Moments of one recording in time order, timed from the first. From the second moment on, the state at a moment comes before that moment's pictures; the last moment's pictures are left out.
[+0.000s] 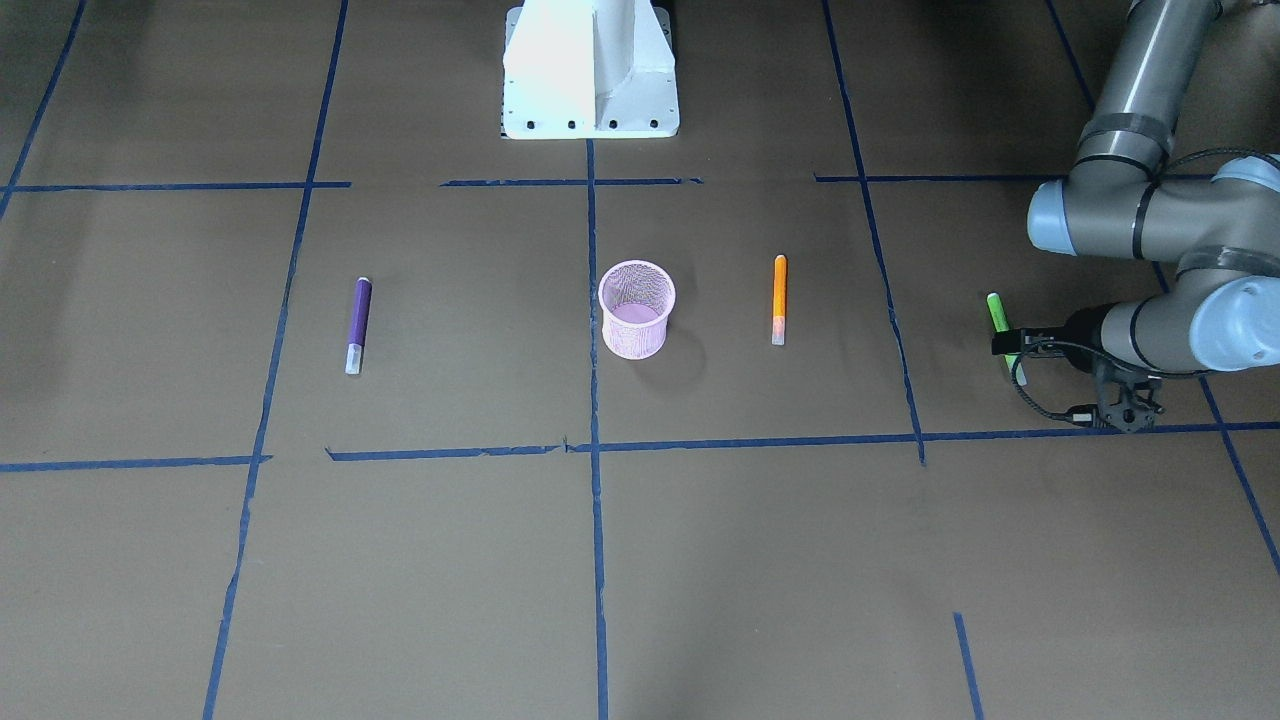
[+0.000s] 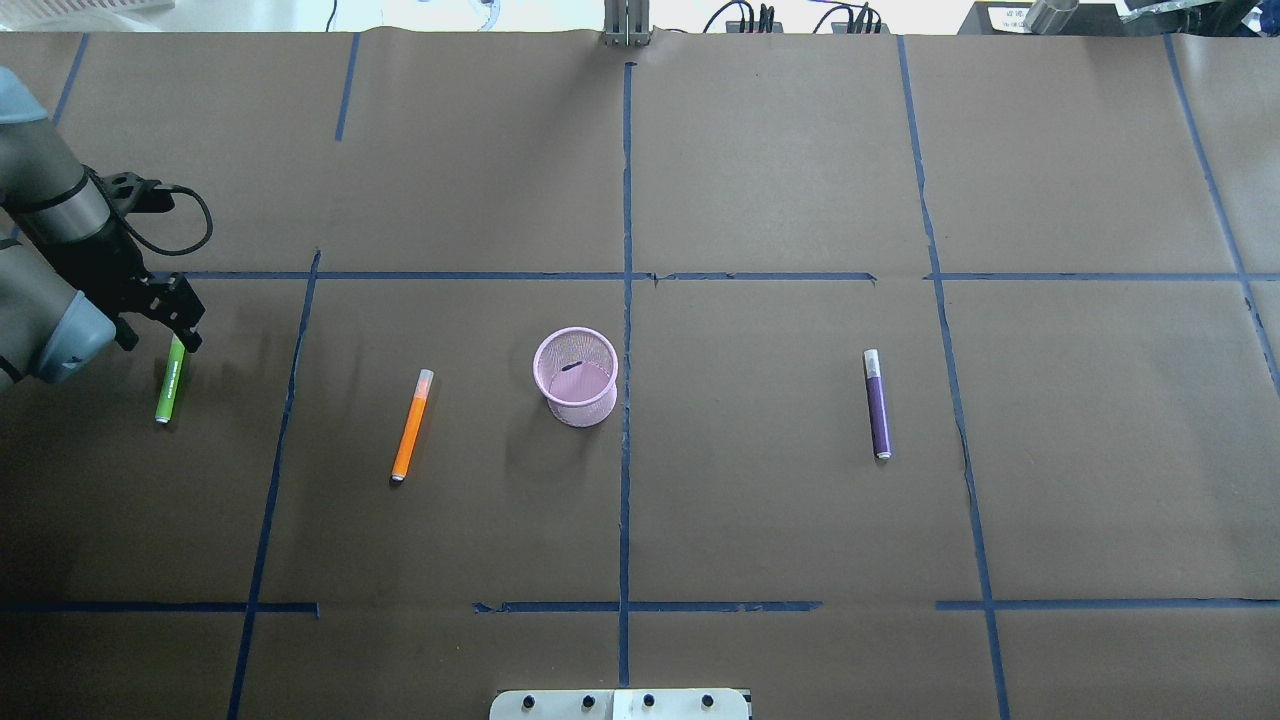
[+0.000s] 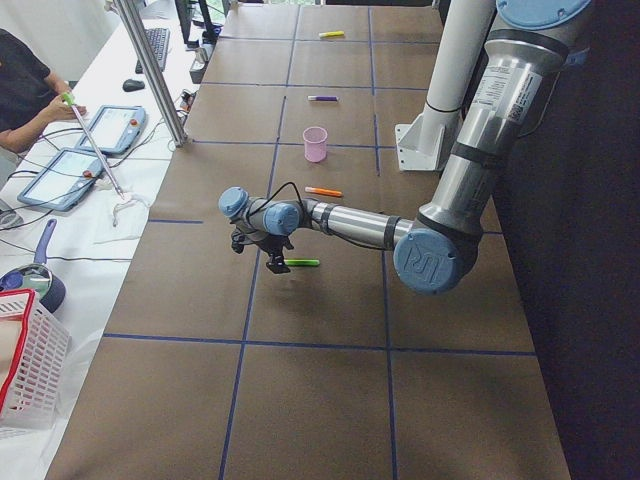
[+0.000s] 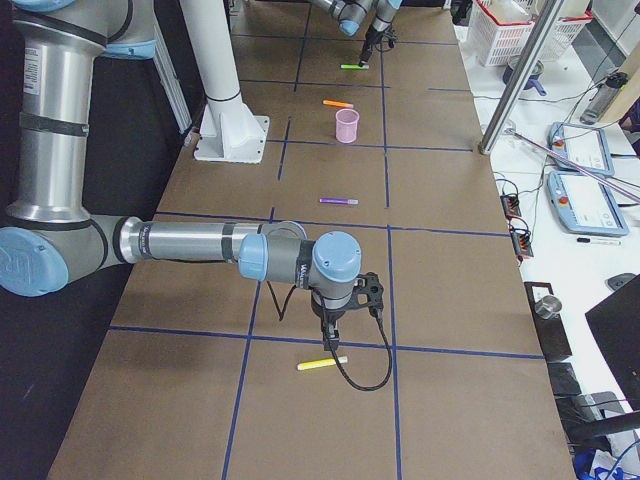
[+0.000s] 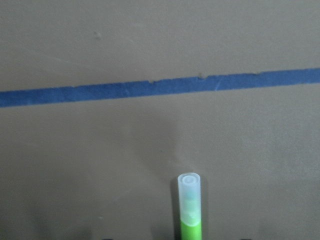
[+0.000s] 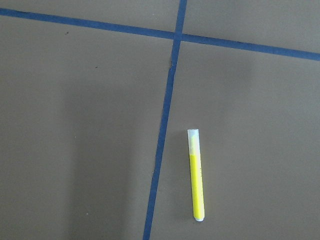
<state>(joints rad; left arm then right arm) -1.02 -1.89 -1.36 -1.55 -2.47 -0.39 1.59 -1.74 1.77 -1.68 2.35 -0.21</state>
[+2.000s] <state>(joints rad) -0.91 -2.05 -1.90 -1.55 -2.34 -0.41 1.57 -1.73 1.78 -1.68 2.36 -0.20</state>
